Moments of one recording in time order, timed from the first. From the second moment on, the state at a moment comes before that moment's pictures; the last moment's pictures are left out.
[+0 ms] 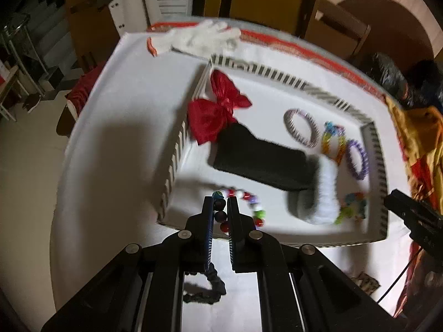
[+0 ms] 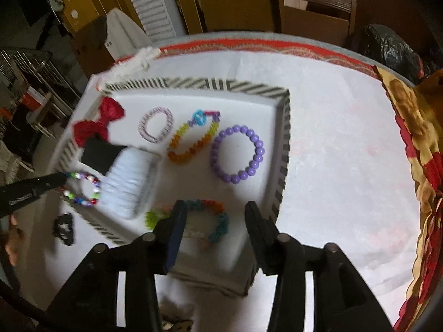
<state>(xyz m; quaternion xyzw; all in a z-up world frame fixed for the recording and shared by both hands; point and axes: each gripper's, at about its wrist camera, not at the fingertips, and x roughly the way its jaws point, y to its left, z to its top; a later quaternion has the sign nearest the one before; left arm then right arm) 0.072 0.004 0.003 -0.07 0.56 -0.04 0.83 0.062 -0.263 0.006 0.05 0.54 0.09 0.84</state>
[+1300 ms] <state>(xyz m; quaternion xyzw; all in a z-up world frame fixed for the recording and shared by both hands) -0.029 0.033 0.089 -0.02 0.46 -0.01 0.89 -0.035 -0.230 0.102 0.05 0.45 0.10 0.88</state>
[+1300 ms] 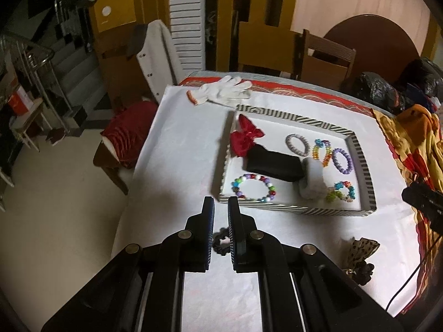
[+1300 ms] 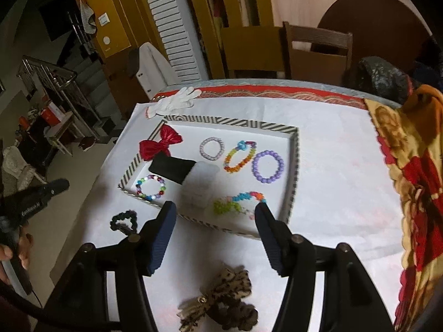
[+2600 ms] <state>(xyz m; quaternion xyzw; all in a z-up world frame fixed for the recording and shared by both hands) -0.063 -0.011 0.088 0.02 0.45 -0.05 0.89 -0.115 -0.232 0.113 0.04 0.43 0.09 0.90</state>
